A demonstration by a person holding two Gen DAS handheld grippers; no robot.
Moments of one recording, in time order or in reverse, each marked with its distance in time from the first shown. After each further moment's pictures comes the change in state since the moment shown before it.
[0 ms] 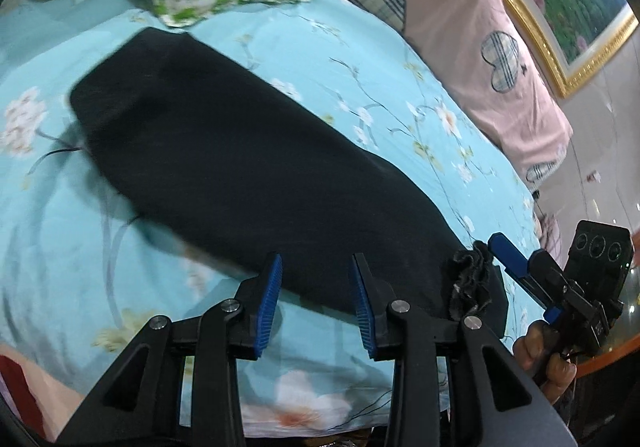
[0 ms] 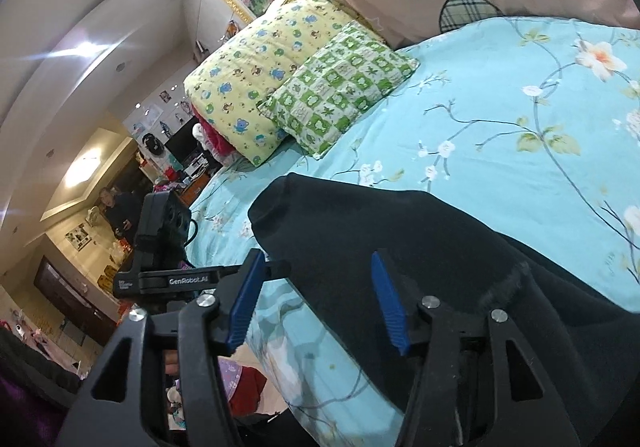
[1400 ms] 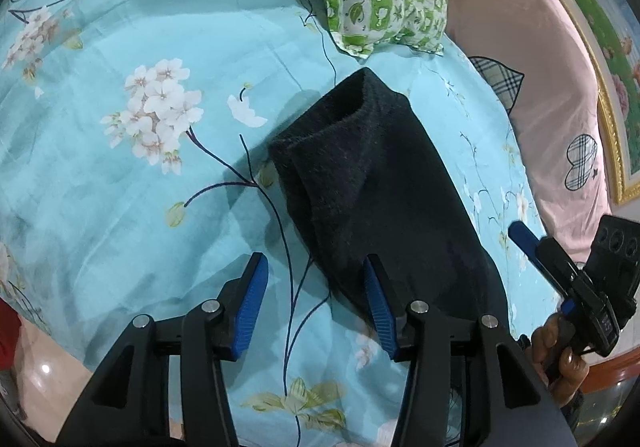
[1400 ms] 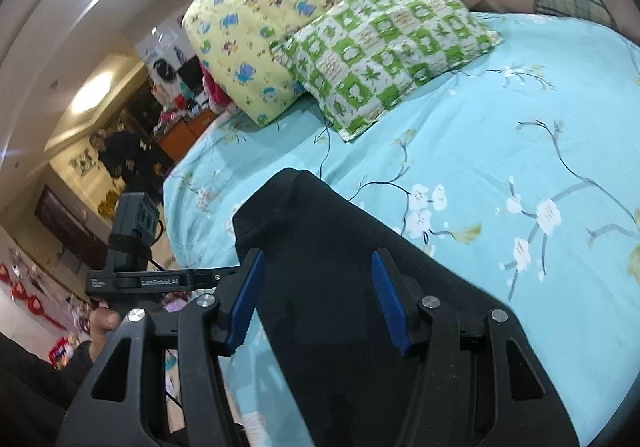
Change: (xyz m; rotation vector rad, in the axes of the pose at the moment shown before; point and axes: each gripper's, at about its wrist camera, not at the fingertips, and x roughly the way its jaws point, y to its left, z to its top) left arm -0.016 0.111 0.036 -0.322 -0.051 0.154; right arm 0.149 0.018 0.080 -0.173 0.262 0.039
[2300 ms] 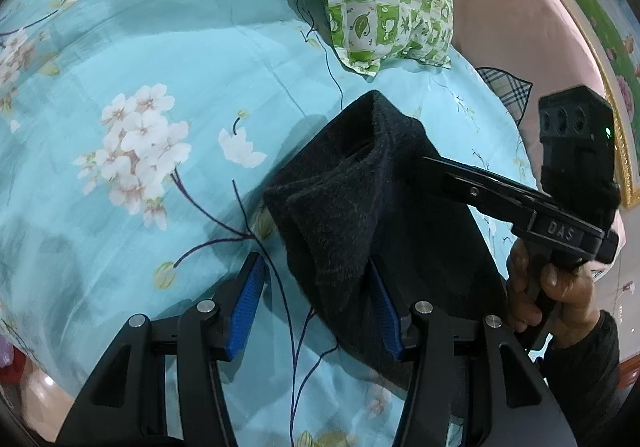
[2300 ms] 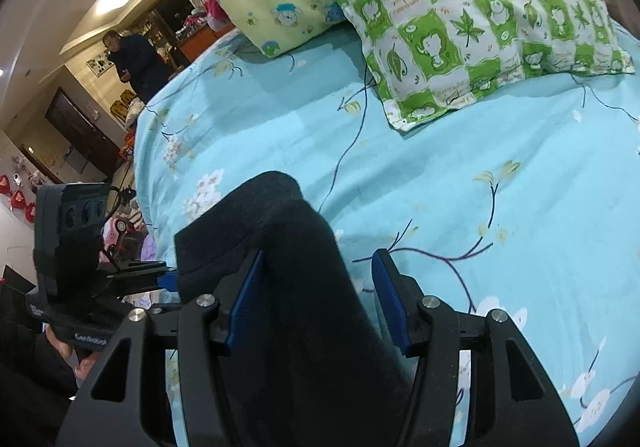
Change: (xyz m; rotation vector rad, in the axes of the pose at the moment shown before) left arm 0.023 -0.003 0.017 0.029 -0.063 0.032; right arm 0.146 -0.001 0.068 -0.220 0.311 0.061
